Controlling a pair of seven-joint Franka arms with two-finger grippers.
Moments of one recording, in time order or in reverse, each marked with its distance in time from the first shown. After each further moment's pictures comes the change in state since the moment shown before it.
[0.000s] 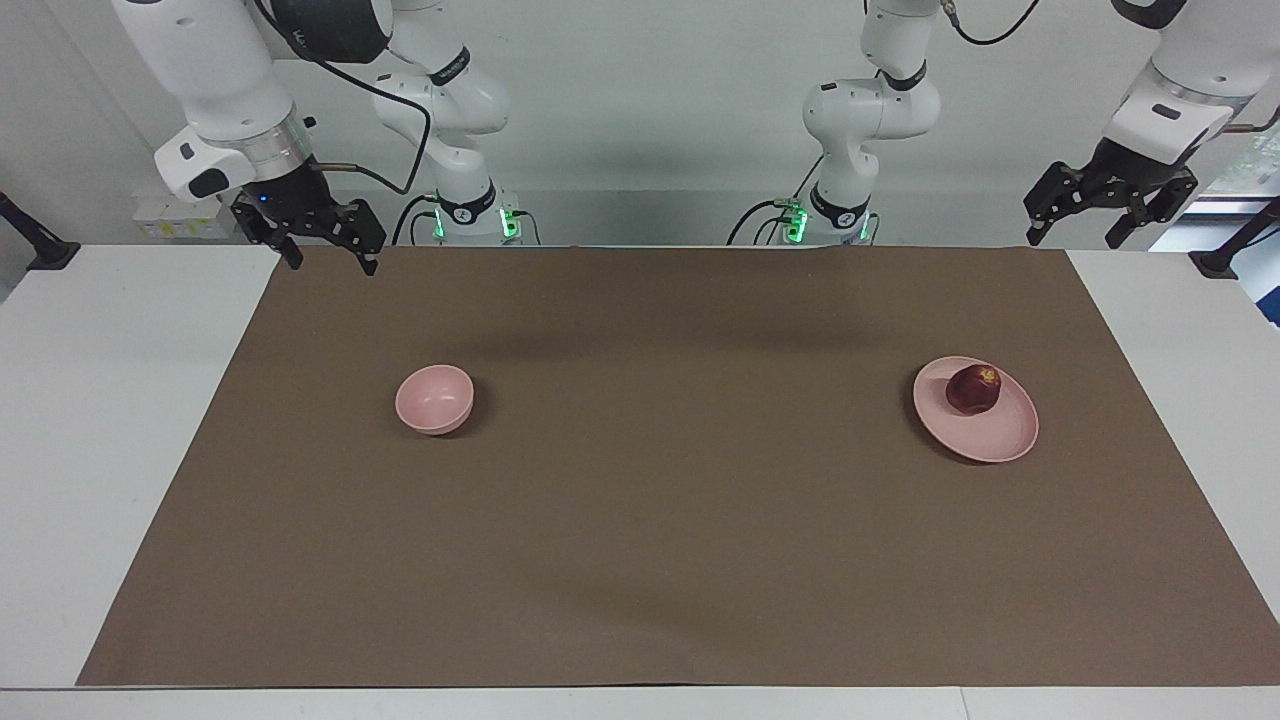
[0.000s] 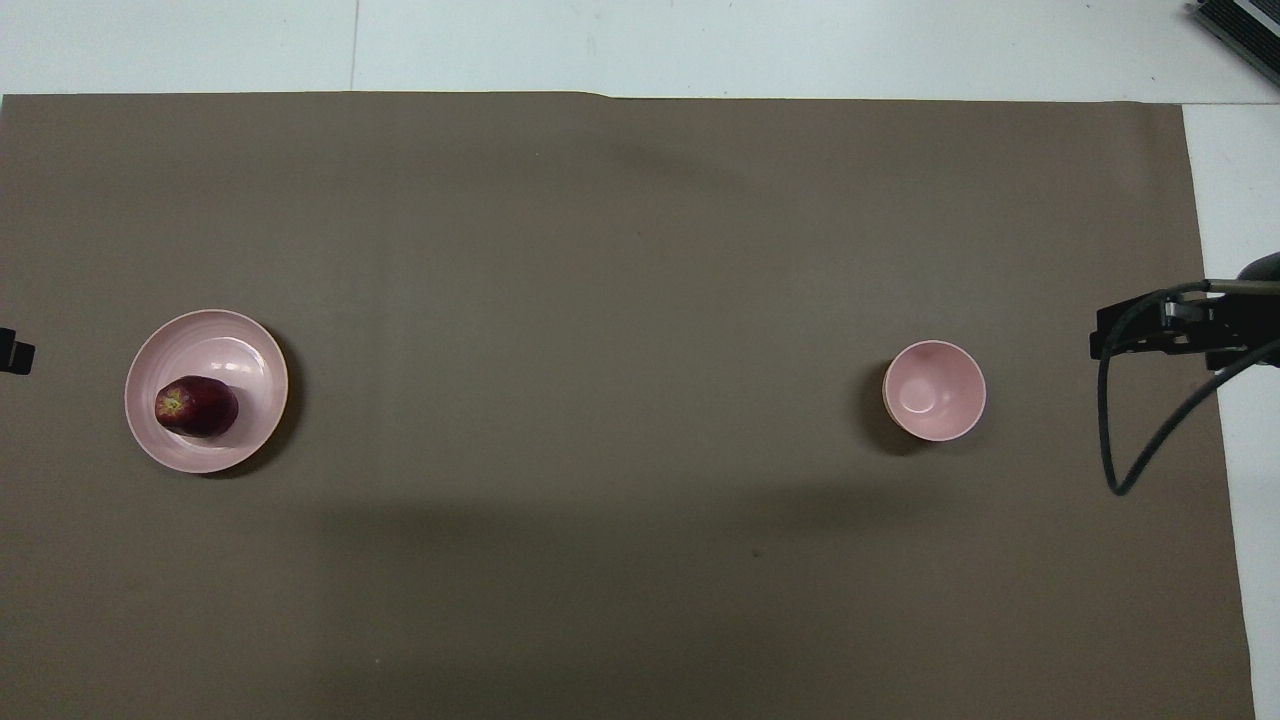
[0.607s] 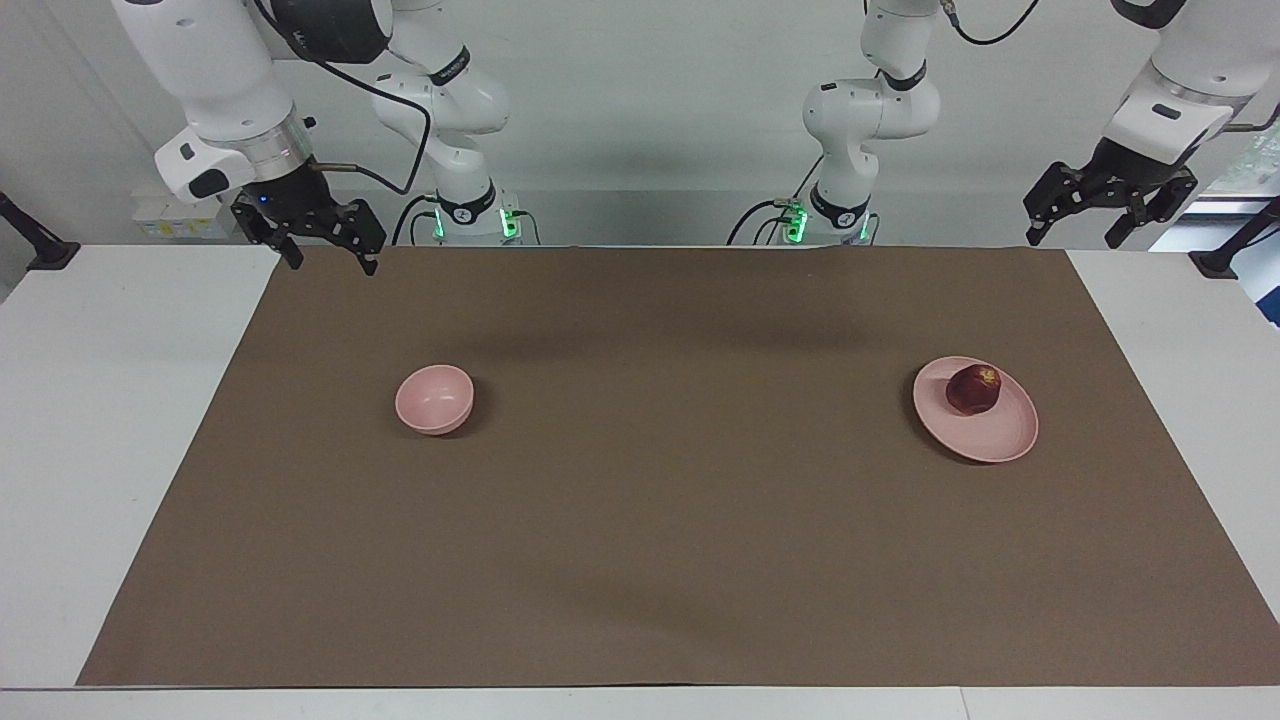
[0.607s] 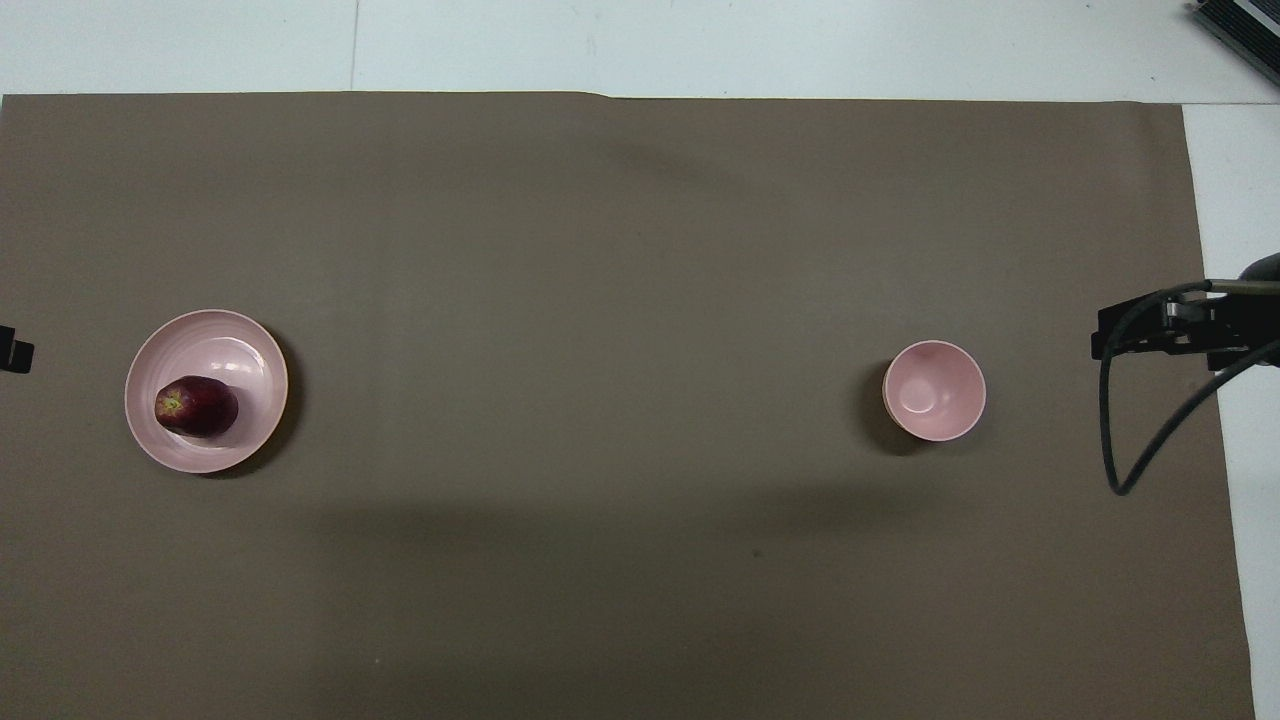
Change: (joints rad) left arm 0.000 0.000 -0.001 0.000 0.000 0.000 -0.003; right arm 0.000 0.000 0.001 -0.004 0.001 -0.001 0.000
